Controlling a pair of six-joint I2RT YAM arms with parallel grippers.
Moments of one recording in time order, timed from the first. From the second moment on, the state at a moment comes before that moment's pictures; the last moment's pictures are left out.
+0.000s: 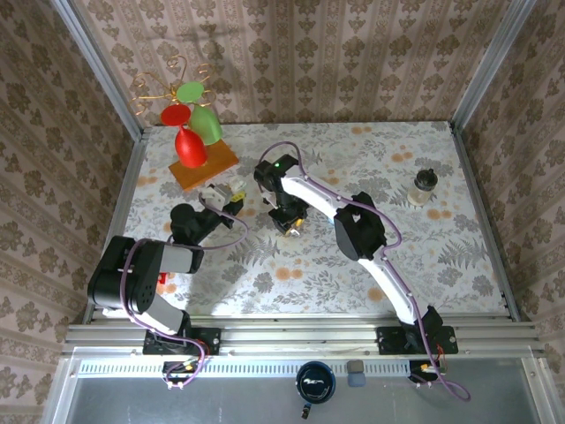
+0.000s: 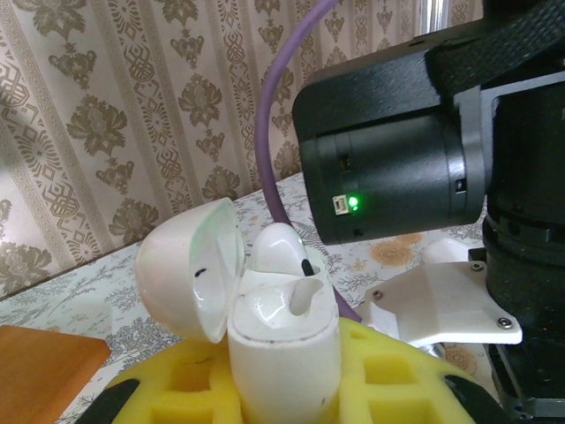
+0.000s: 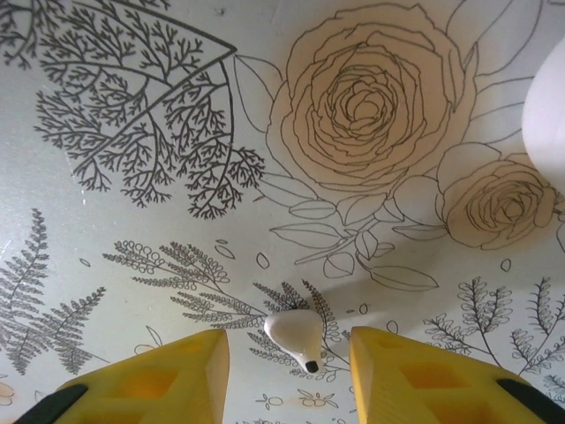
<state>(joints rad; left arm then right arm) -0.25 1.54 0.37 1.18 0.54 0.13 0.70 2.54 2.34 -1.48 0.01 0.04</state>
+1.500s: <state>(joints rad) -0.25 1.56 0.37 1.18 0.63 0.13 0.63 2.09 1.80 -1.03 -0.08 0.14</state>
